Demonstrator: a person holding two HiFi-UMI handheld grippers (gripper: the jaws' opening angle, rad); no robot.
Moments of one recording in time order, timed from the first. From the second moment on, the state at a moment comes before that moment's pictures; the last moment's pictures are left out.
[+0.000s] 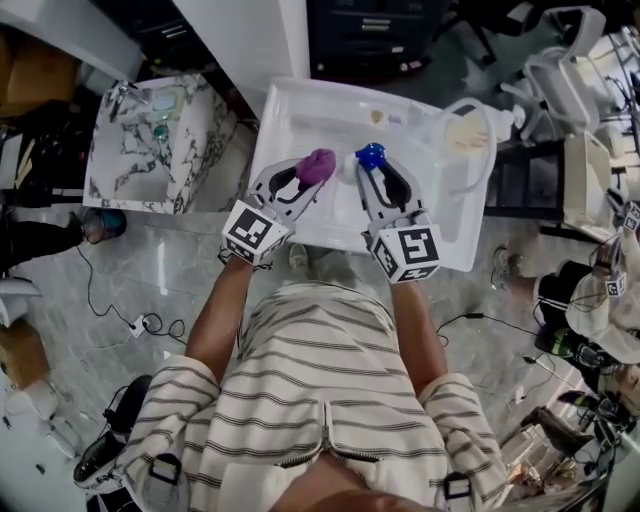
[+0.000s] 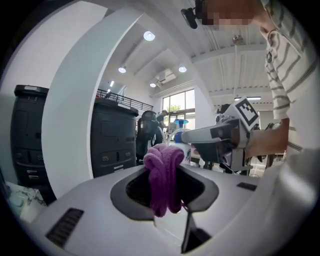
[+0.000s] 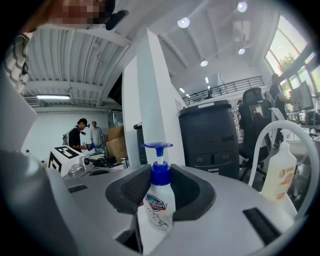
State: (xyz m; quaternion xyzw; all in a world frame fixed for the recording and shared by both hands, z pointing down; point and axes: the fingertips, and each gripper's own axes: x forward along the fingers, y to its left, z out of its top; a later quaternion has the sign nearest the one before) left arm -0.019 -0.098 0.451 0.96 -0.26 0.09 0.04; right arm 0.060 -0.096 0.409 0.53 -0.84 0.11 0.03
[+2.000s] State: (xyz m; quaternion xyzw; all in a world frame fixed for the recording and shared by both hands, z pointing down) left arm 0.000 -0.170 0.521 0.94 -0.30 0.10 0.14; right arm 0.101 -0.304 0.587 0.58 -0.80 0.09 0.12
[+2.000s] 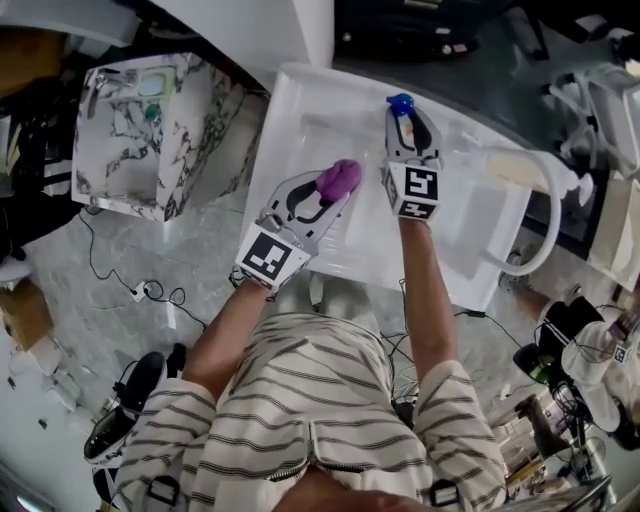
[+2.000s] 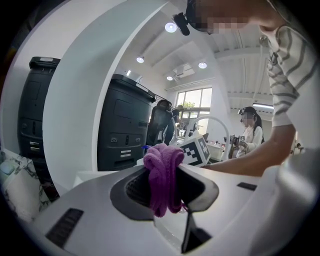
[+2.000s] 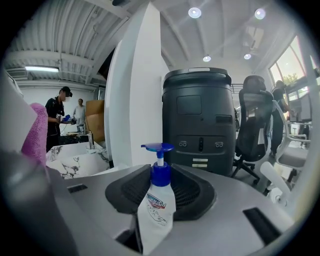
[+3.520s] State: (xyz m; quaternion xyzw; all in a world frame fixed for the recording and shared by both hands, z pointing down) left arm -0.019 -0.131 0.463 0.93 -0.35 0.07 0.11; right arm 0.095 -0.207 0.505 0.58 -0.80 0.11 0.05
